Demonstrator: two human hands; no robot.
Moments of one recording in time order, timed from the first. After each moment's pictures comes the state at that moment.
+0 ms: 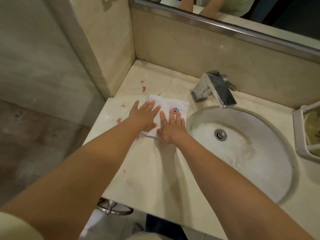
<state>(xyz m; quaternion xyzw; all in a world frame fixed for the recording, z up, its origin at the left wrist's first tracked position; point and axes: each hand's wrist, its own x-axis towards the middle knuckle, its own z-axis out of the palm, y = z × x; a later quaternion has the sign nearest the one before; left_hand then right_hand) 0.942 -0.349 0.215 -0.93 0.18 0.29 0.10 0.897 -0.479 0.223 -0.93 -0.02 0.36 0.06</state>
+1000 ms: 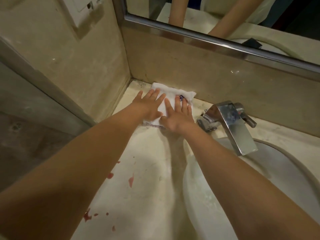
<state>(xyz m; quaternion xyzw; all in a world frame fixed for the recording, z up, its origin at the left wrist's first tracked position) 1.102 -0.360 0.210 -0.94 0.17 0.29 0.05 1.057 -0.495 0.208 -0.95 -0.03 0.29 0.10</state>
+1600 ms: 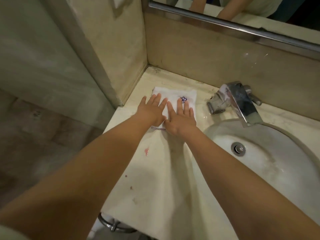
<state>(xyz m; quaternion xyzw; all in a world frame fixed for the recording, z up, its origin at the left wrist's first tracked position) 0.997 -0.339 0.213 -0.94 0.12 0.29 0.09 0.965 -0.464 0.217 -0.95 -0.05 0.29 0.07</state>
